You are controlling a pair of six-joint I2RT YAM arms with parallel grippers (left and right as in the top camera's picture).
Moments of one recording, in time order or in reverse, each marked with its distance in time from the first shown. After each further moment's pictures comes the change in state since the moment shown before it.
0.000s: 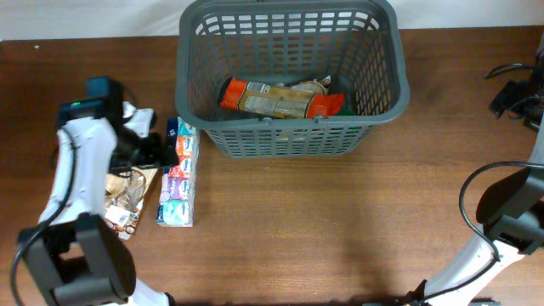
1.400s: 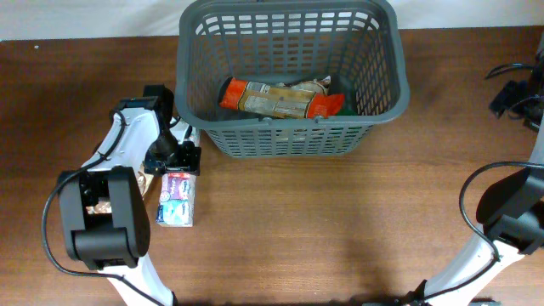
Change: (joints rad) left arm -0.129 0.217 -0.034 0.115 -0.066 -0.044; right arm 0.000 0.000 0.000 0.000 0.000 0.000
